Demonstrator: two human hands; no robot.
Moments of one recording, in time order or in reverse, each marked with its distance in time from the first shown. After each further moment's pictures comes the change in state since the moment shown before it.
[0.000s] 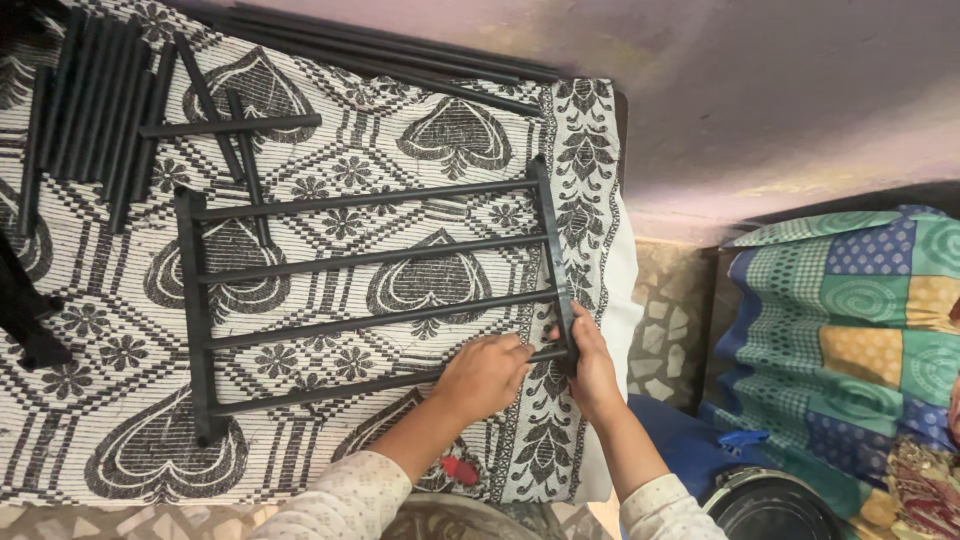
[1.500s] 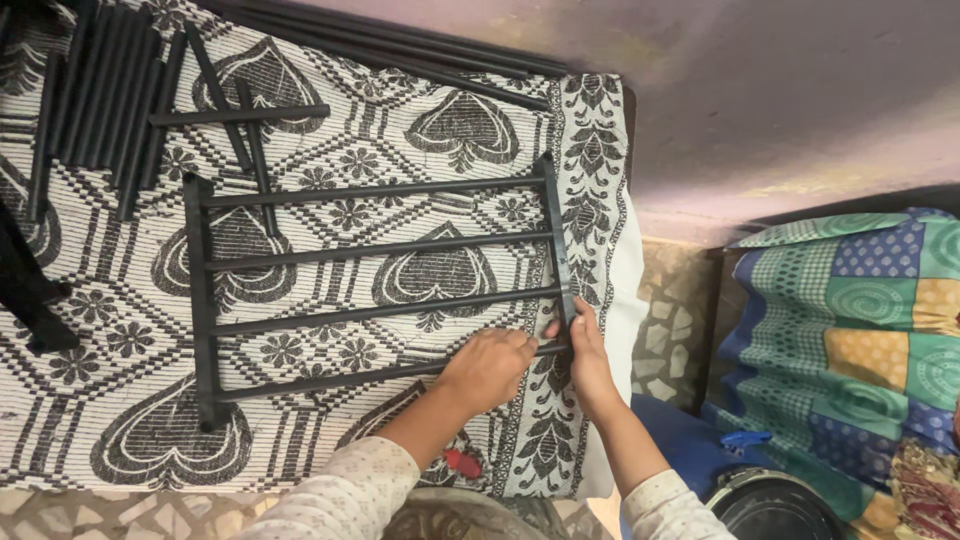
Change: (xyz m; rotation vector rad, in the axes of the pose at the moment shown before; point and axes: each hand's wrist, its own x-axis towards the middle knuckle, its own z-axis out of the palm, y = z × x) left_hand -0.001 -0.015 0.014 0.142 -0.014 0.137; right_hand -0.008 -0.003 0.012 -0.362 -0.056 -0.163
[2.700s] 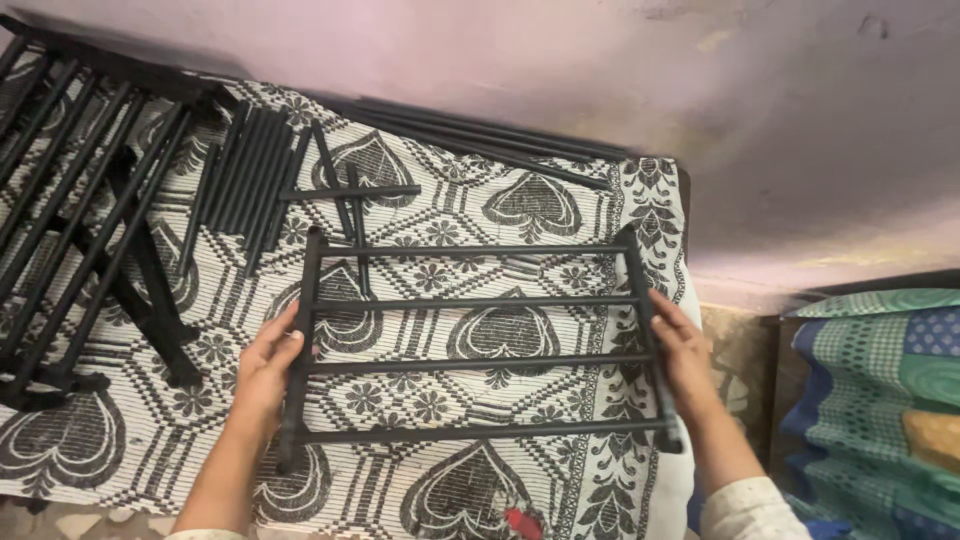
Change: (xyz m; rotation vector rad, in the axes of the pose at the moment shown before) left_hand -0.196 -0.184 -0.194 -0.938 0.809 -0.831; right_hand 0.080 -0.057 -0.029 0.027 0.102 0.007
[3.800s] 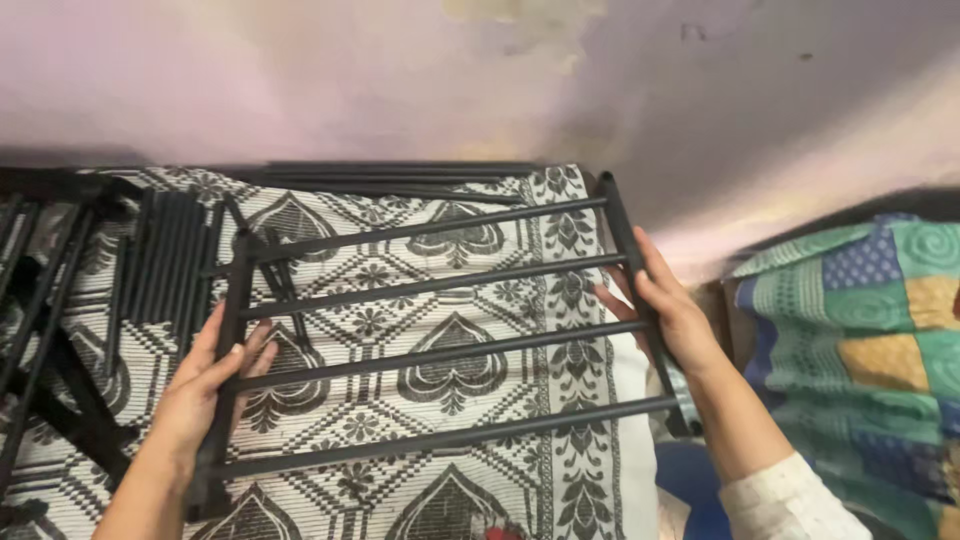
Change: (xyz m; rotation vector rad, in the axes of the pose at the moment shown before) left_hand 0.011 0.133 0.070 -0.130 -0.295 -0.055; right_hand -0.047 -0.135 -0.012 0.399 -0.314 -0.231
